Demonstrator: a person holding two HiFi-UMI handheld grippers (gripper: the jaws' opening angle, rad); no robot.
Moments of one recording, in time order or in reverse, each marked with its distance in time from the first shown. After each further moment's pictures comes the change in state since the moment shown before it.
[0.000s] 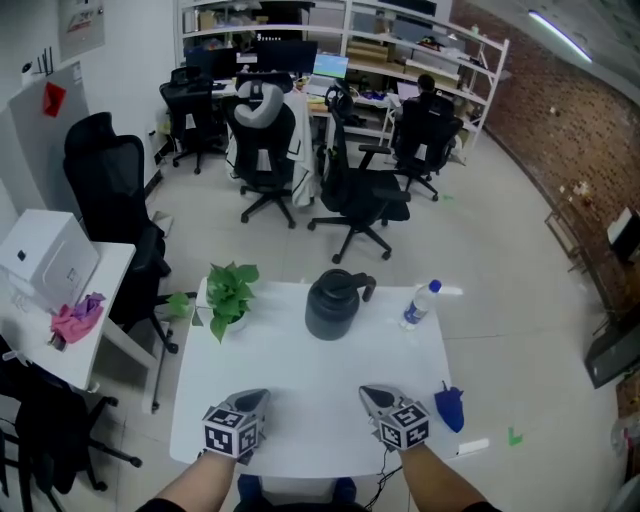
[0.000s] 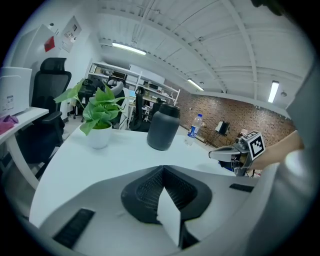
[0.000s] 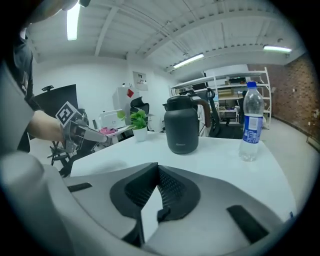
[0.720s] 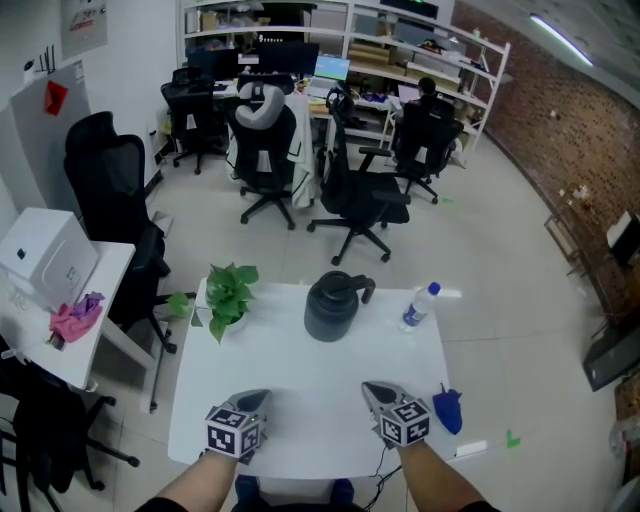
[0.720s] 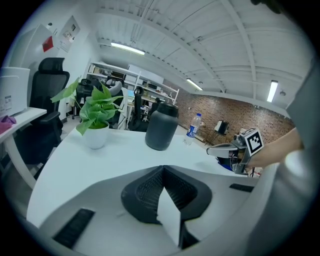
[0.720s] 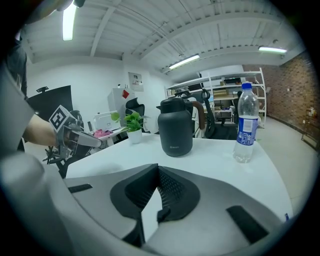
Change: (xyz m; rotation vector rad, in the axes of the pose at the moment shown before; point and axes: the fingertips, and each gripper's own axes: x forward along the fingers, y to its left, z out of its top) left arm 0.006 -0.004 0.000 0.005 0.003 -0.007; right arm 0.000 -0.015 0.012 0.027 -0.009 -0.045
